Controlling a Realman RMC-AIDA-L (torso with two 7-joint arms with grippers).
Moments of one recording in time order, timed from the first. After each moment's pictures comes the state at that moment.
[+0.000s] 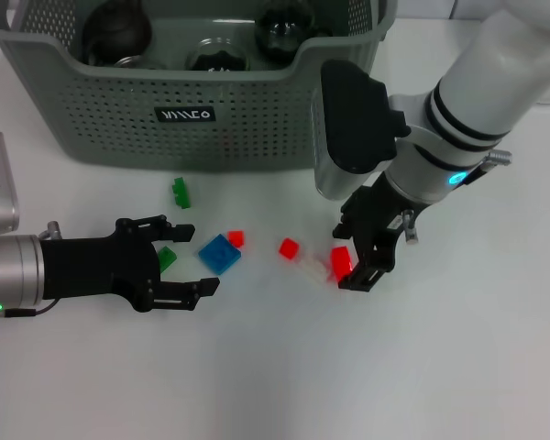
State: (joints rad) left arm -0.38 -2.15 0.68 0.71 2.18 1.51 -1.17; right arm 1.00 2.11 -1.65 -0.71 -2.39 -1.32 1.96
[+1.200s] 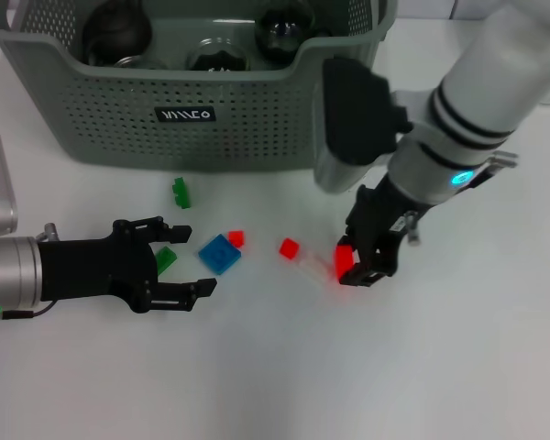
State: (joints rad) left arm -0.37 -2.15 0.68 0.71 2.18 1.50 -1.17; right arm 0.97 2.10 -1.67 -0.80 -2.39 -1.39 2.05
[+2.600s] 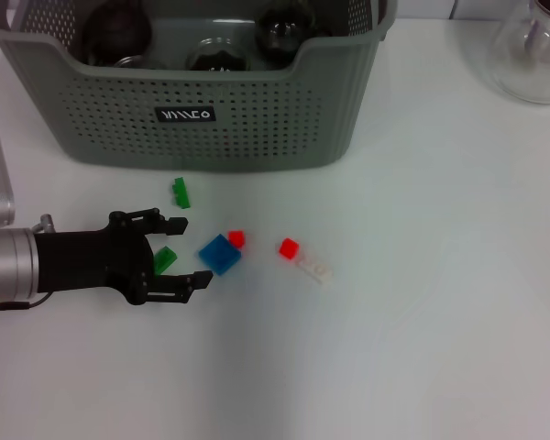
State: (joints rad) left arm -0.38 -2.15 0.68 0.73 2.18 1.50 -1.17; right arm 1.23 2.10 -1.25 -0.81 -2.39 -0.98 2.11
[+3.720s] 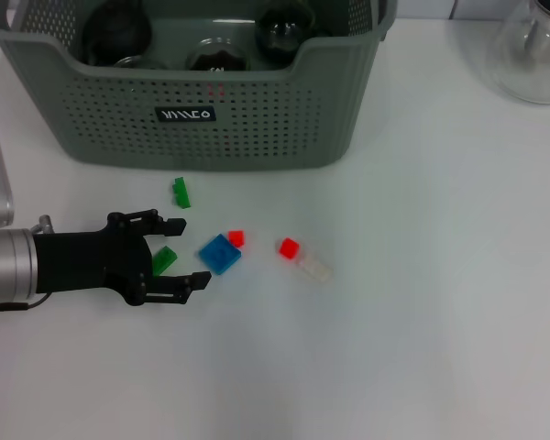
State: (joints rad) left arm -0.38 -2.14 0.68 0.72 2.18 1.49 -1.17; right arm 0.85 2.09 -1.25 -1.34 -1.97 -1.33 1.99
